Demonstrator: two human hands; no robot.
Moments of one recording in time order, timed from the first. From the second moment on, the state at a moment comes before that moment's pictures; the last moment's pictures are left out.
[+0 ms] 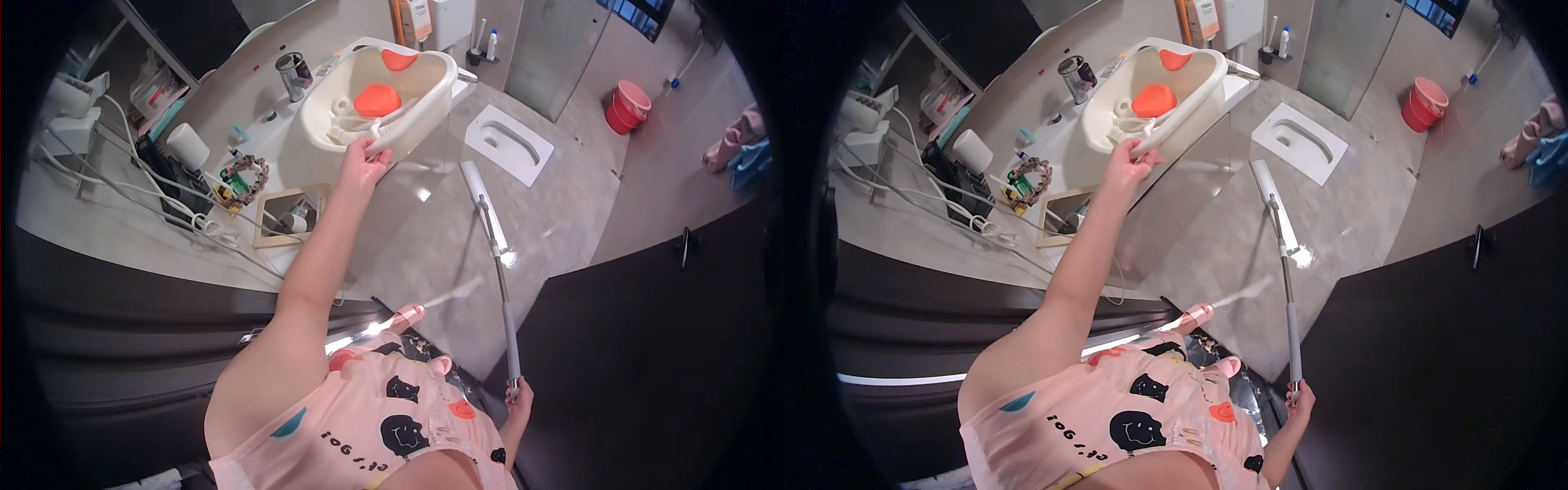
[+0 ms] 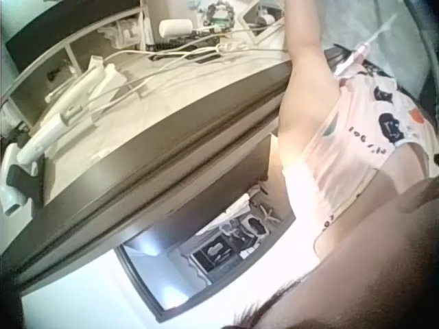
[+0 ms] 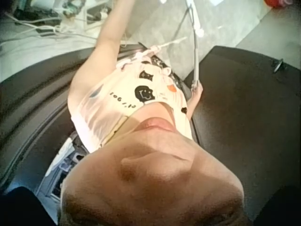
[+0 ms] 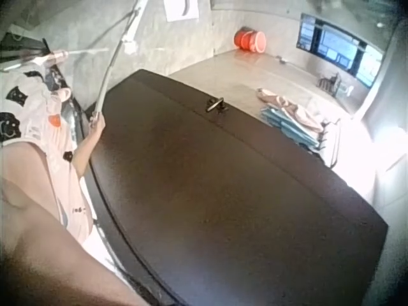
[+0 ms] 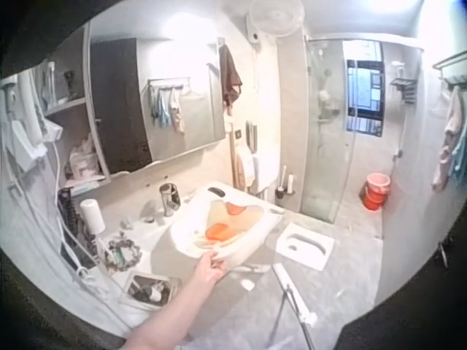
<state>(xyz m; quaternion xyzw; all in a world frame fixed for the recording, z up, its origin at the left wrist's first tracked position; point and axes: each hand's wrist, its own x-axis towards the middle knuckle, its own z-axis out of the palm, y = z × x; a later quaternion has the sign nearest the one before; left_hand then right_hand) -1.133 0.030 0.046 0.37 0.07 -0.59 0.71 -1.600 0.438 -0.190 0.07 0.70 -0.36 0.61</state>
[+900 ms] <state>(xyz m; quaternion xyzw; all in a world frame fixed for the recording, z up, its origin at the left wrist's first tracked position) -1.235 0.064 -0.044 0.53 -0.24 -0.59 0.56 -1.490 0.373 -0.102 -0.20 0.79 -0.19 0.55</state>
